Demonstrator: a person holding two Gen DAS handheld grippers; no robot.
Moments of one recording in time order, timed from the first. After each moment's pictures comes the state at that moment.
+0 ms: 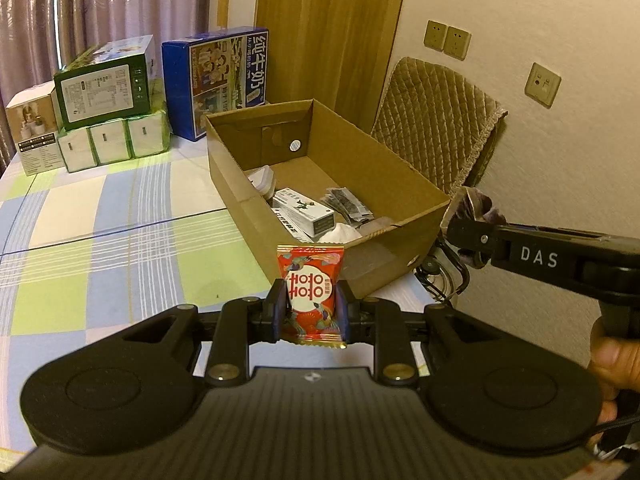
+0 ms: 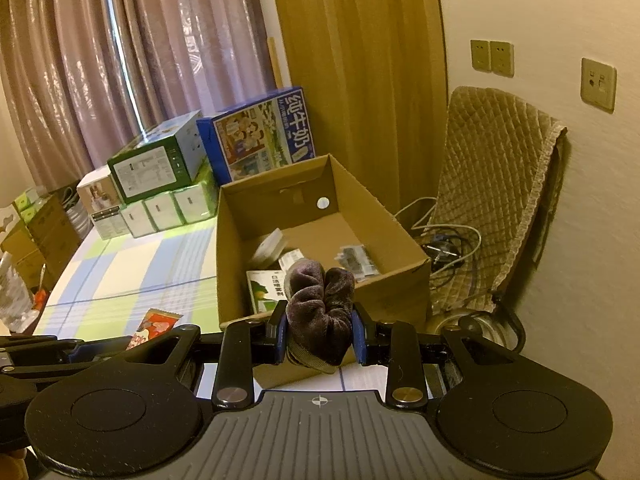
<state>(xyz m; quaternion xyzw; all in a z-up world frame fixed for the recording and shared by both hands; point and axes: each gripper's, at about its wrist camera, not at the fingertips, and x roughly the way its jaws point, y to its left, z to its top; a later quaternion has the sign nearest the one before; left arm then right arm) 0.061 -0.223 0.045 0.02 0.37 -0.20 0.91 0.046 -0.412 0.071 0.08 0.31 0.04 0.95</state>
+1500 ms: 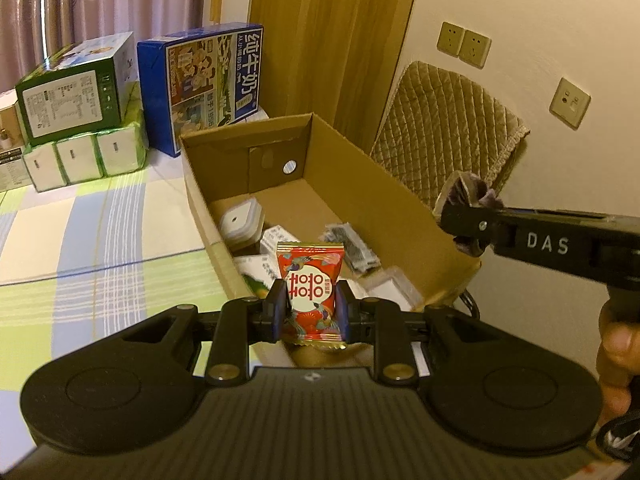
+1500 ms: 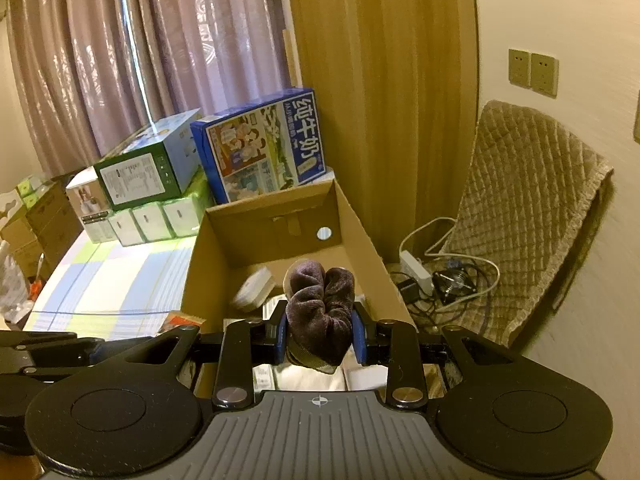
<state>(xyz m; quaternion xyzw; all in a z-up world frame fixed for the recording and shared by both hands) 0.162 -0.266 0.034 0.00 0.37 -0.20 0.91 0.160 -0.439 0.076 0.05 0.32 0.08 0.94</state>
